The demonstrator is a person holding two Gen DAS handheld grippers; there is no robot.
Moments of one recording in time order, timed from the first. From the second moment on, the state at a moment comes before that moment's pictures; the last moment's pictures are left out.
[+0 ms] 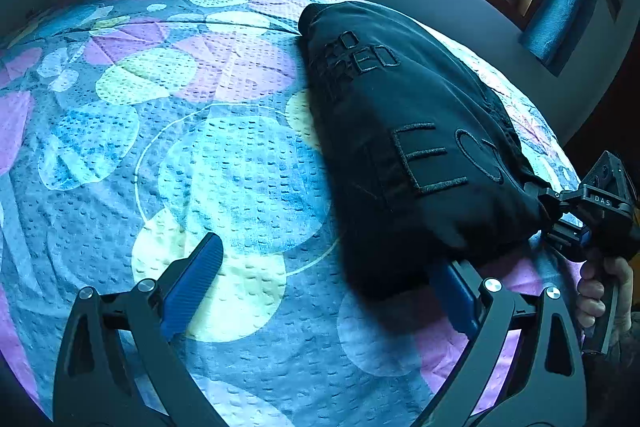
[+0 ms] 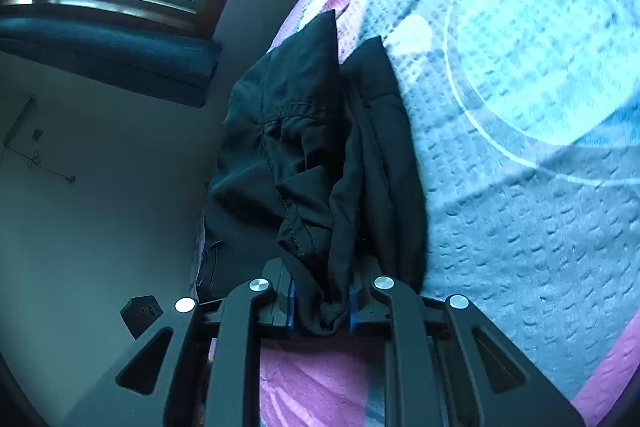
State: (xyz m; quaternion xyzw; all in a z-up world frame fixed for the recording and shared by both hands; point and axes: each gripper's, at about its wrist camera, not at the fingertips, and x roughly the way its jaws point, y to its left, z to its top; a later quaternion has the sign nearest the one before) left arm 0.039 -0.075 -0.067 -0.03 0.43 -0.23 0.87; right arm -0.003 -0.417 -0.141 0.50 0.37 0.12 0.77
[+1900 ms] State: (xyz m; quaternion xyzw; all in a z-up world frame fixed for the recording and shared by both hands) left arm 0.067 -0.090 -0.031 -0.02 0.42 -0.29 0.86; right arm 0.045 -0.470 -0.116 0.48 0.36 0.08 0.80
